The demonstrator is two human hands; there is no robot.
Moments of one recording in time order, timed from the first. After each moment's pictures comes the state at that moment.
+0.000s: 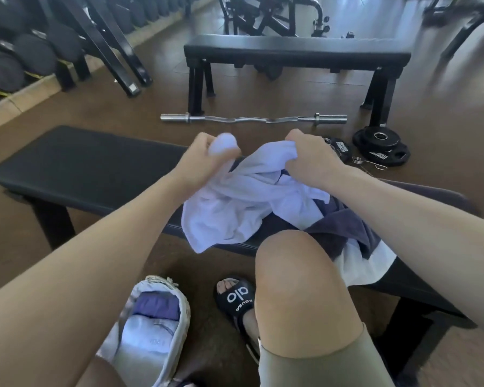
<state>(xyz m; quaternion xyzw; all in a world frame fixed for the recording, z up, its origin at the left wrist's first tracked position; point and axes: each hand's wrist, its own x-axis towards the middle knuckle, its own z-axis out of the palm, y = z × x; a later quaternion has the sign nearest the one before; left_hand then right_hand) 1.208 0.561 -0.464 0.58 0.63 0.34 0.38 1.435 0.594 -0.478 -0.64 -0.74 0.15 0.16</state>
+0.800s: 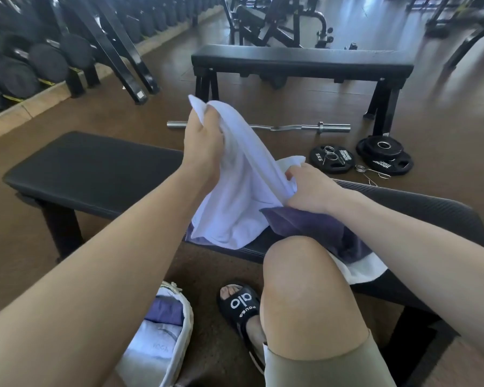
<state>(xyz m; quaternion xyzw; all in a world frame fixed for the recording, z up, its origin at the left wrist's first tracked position) 1.229 0.573 -0.435 0.44 0.55 0.60 0.39 1.436 0.582 -0.504 -0.62 -0.76 0.20 0.06</state>
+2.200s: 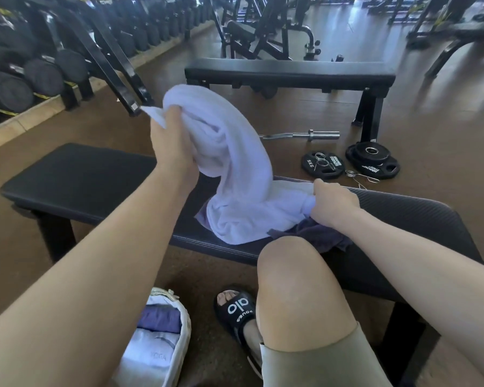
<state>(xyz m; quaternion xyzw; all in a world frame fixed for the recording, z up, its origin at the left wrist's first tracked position) 1.206 0.559 -0.407 0.32 0.49 0.70 0.41 1.471 0.553 -0.511 -0.74 -0.67 0.07 0.00</state>
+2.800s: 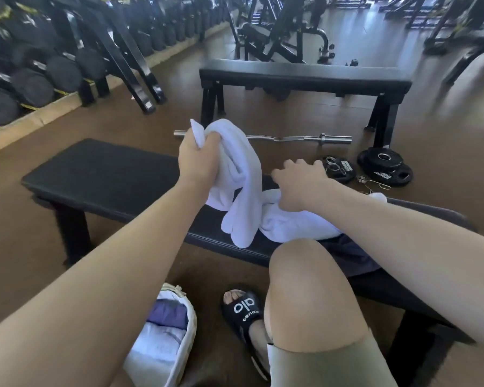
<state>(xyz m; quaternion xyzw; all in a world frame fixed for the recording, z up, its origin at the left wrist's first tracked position) 1.201 0.548 -0.434 0.43 0.60 0.57 0.35 1.386 0.558 -0.450 -0.59 -0.80 -0.03 -0.13</state>
